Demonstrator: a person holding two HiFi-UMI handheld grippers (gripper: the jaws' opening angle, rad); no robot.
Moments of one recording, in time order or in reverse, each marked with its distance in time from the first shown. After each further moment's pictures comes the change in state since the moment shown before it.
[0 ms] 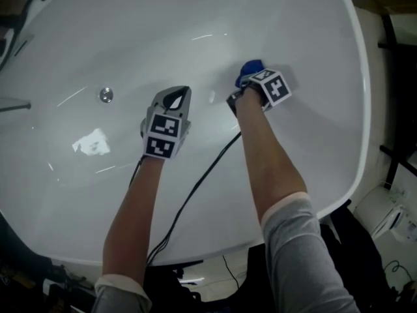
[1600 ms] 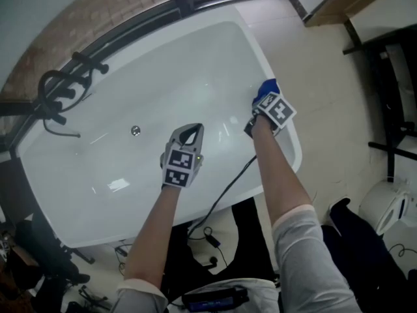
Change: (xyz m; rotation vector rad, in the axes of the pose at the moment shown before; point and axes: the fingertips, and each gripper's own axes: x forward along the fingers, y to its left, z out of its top) left arm -0.179 -0.144 0.220 0.079 -0.067 -0.051; right arm -0.297 0.021 0.194 -0.201 -0.192 0.093
